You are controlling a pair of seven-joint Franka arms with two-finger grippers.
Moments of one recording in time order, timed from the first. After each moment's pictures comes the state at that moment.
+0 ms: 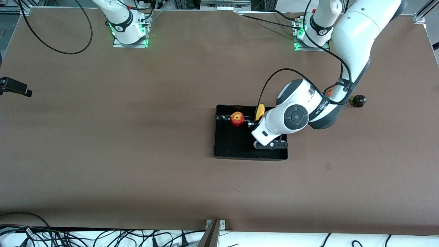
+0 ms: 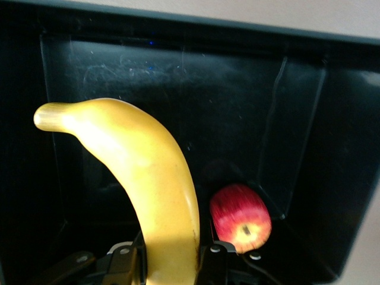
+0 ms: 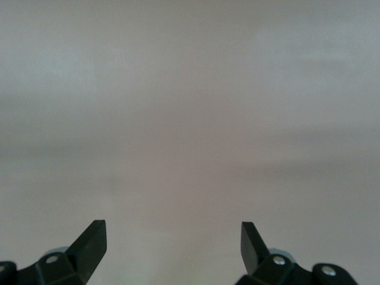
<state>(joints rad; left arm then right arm) 0.03 0.77 -0.64 -1.45 0.18 1.97 -0.63 -0.05 0.14 -0.15 -1.51 0.01 1.60 -0.14</state>
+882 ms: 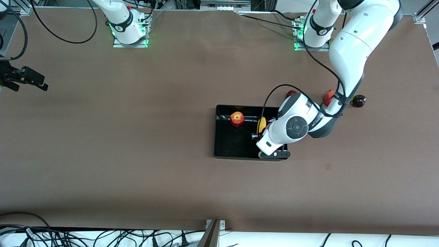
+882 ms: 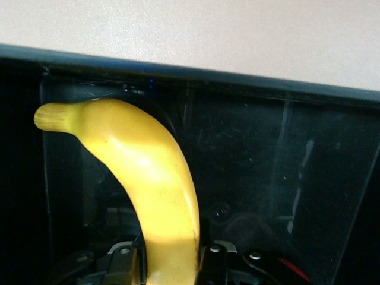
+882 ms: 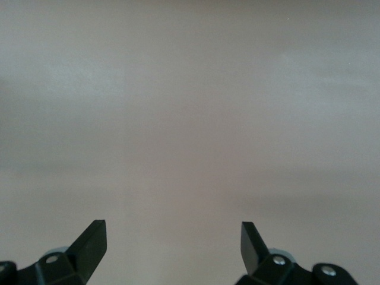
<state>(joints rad) 0.02 0.87 -0.58 -1.47 0.25 2.14 -0.63 -0.05 -0.03 -0.08 -1.75 0.01 1.74 -0.15</state>
